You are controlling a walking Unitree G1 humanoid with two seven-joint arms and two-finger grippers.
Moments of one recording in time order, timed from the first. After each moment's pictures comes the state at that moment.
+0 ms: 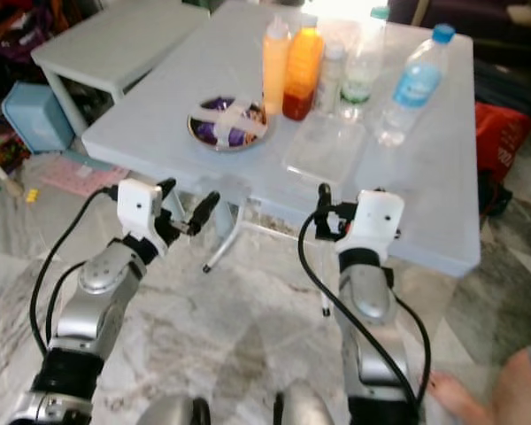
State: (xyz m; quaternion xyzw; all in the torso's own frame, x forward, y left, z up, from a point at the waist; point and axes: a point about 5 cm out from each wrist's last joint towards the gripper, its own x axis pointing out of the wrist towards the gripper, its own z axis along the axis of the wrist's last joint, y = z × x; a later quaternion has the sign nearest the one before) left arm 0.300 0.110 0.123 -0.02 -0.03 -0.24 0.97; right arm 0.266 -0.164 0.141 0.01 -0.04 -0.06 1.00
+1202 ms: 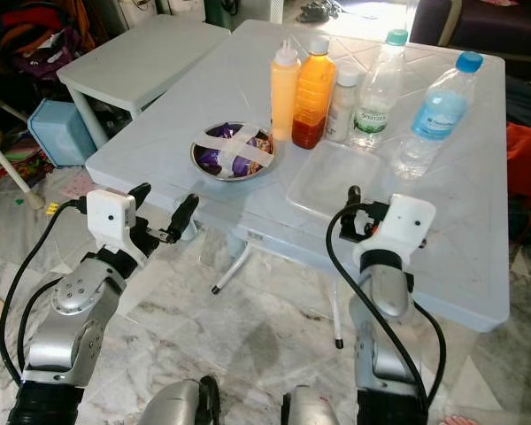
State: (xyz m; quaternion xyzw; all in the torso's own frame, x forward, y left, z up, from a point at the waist) left arm 0.276 0.138 0.129 -0.01 -0.03 -0.20 0.98; right arm 0.274 -0.180 0.133 0.07 -0.02 -0.12 0.99
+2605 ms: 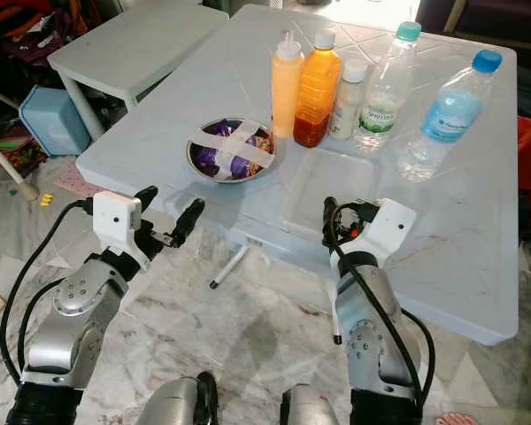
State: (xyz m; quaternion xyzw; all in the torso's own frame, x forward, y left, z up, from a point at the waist) left arm 0.274 0.133 0.129 -0.01 -0.02 -0.21 0.98; right arm 0.268 -0.158 0.127 0.24 0.07 -0.04 0.97
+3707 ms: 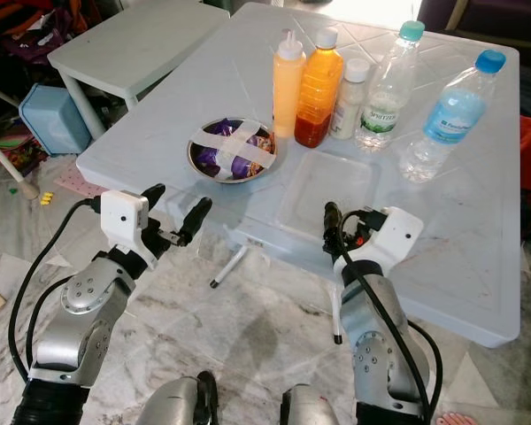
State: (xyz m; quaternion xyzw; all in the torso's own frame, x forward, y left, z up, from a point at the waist) left arm 0.276 0.124 0.130 -0.02 -0.03 -0.23 0.97; right arm 0.252 -0.162 0.128 0.26 0.06 -0.04 0.96
